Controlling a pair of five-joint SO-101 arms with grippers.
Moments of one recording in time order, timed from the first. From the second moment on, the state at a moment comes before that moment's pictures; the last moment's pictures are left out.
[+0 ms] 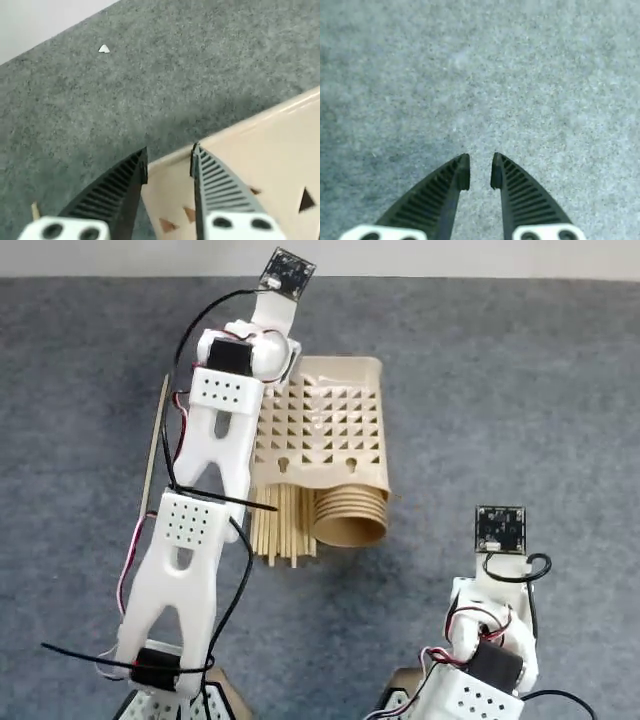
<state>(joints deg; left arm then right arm) 4.1 72.7 -91.9 82.0 -8.6 21.4 -103.0 95.4 63.0 24.0</state>
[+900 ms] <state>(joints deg) 14.2 -5.8 -10.9 96.5 -26.2 21.4 -103.0 95.4 63.0 24.0</state>
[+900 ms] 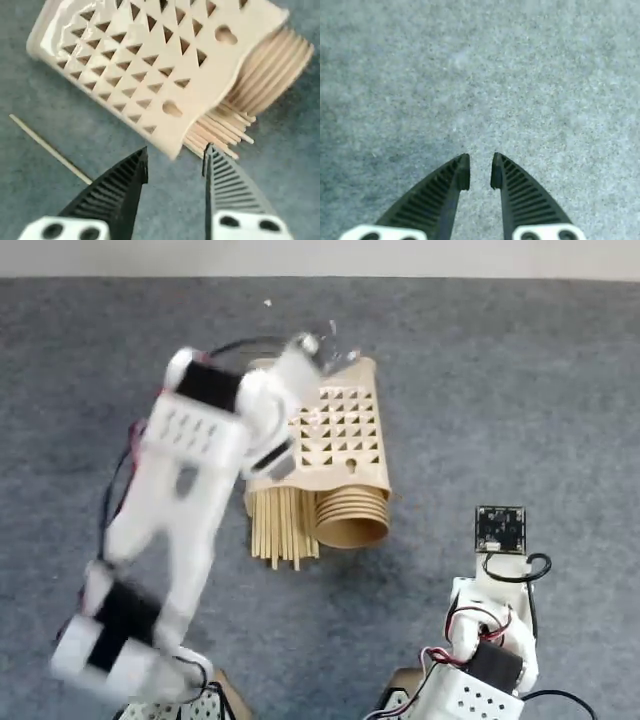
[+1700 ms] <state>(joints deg) 13.8 -28.2 40.6 52.4 -45.3 21.4 -103.0 95.4 63.0 24.0</state>
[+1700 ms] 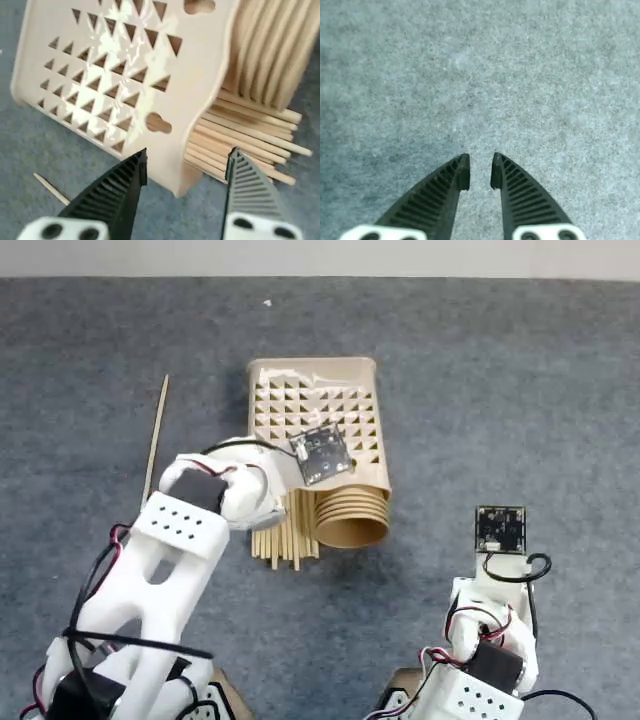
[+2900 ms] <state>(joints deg) 8.7 -28.3 58.5 12.4 -53.6 21.4 -103.0 95.4 63.0 24.0</state>
